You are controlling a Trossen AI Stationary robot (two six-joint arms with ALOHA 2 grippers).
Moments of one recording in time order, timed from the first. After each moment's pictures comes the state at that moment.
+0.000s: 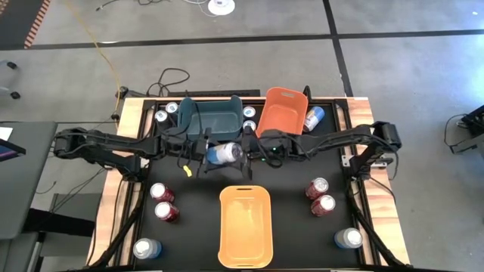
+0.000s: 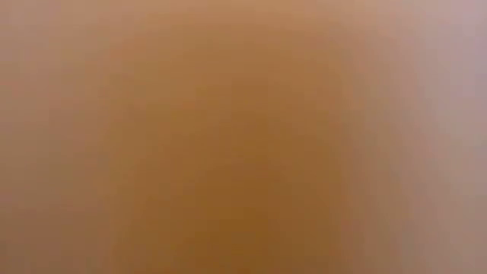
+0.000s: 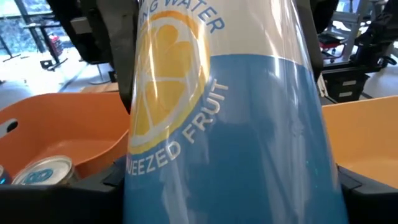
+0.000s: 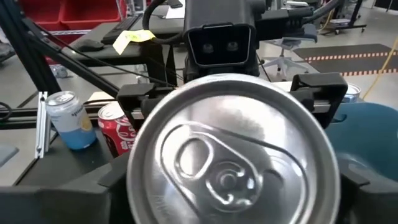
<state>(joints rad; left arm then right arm) 0.14 1.18 0.55 0.51 0.22 0.15 0.02 1.65 1.18 0.26 0.05 0.05</state>
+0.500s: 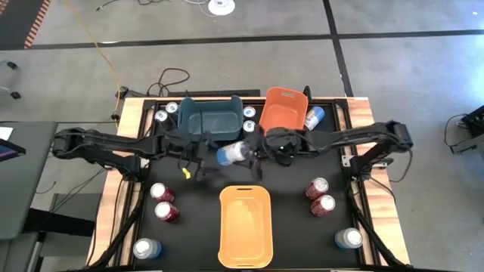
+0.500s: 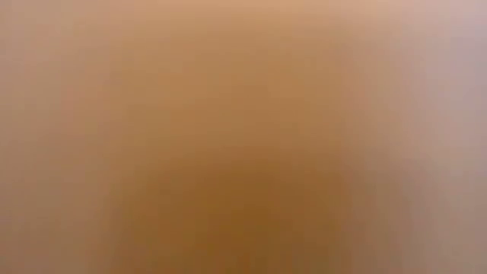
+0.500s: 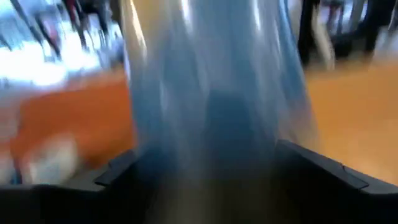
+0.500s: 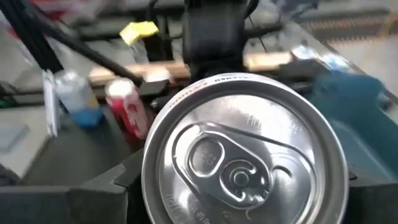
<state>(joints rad) 0.13 1.16 0.55 0.27 0.18 0.28 0.04 1.53 1.25 -0.09 0.10 0.11</state>
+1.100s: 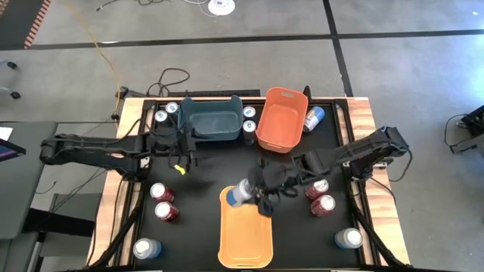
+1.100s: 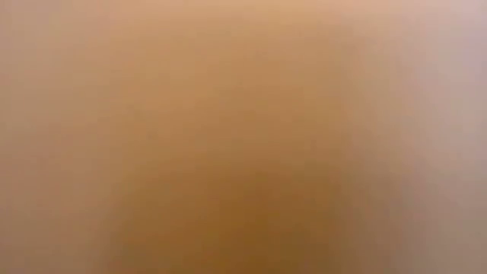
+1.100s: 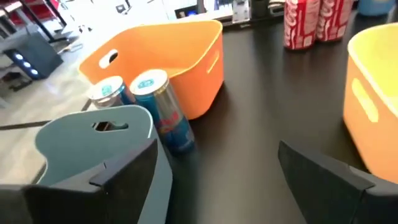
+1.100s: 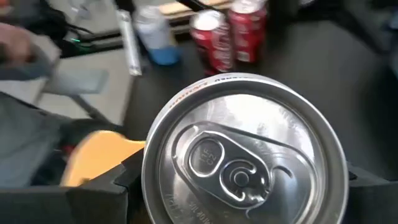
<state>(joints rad) 0.12 0.89 0.55 0.00 -0.14 0.24 0.32 1.63 1.48 -0.46 0.09 0.36</state>
